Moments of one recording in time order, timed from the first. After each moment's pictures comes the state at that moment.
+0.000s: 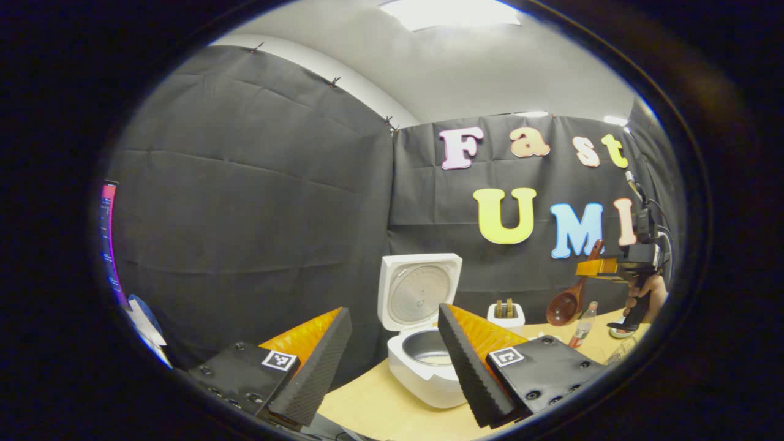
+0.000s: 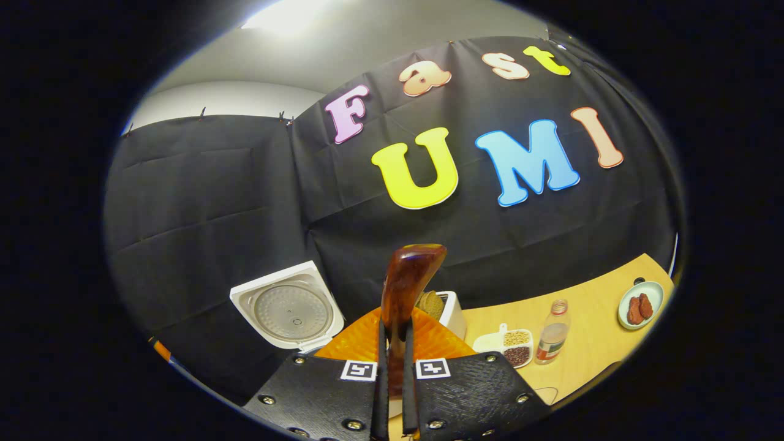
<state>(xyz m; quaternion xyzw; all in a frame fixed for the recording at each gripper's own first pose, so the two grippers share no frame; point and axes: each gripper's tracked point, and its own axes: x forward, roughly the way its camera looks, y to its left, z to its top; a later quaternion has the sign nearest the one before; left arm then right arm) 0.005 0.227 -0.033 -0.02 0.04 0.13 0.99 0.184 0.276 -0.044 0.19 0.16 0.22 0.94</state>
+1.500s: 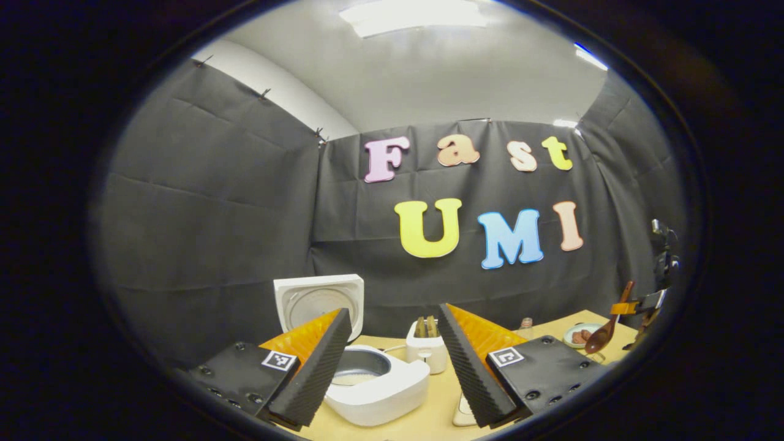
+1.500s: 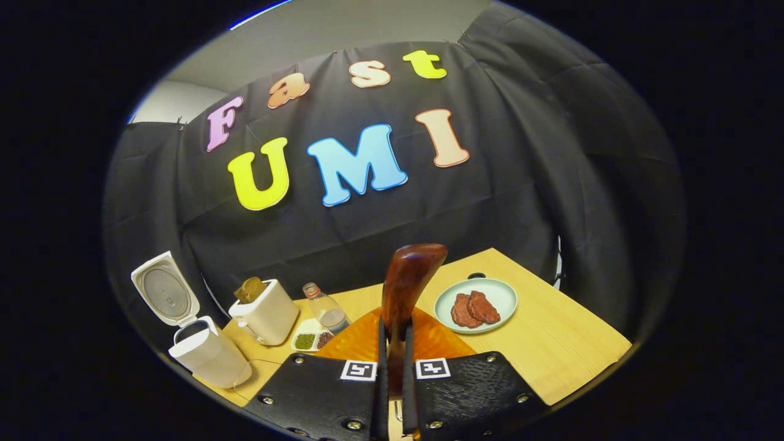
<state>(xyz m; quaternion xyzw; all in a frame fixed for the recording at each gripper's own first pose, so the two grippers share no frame) 0.059 0.057 0.013 0.00 0.01 -0.01 1.00 0.136 -0.041 -0.177 0.16 0.22 -0.03 0.96</state>
